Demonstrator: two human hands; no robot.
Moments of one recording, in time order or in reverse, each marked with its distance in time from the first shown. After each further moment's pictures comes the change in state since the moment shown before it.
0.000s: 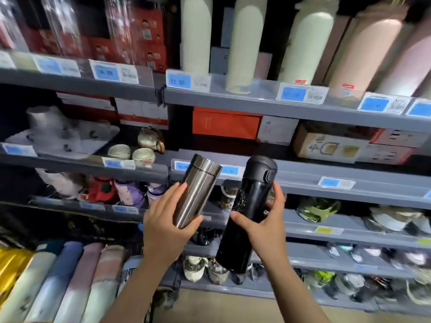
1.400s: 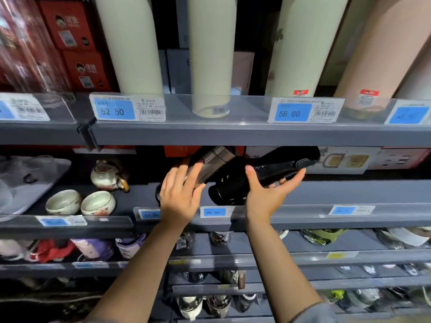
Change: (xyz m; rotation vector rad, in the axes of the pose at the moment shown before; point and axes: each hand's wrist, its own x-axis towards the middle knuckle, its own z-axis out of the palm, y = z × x) left_hand 0.180 -0.051 0.173 0.135 0.143 0.478; right_hand 0.225 0.030 0.043 0.428 0.647 0.020
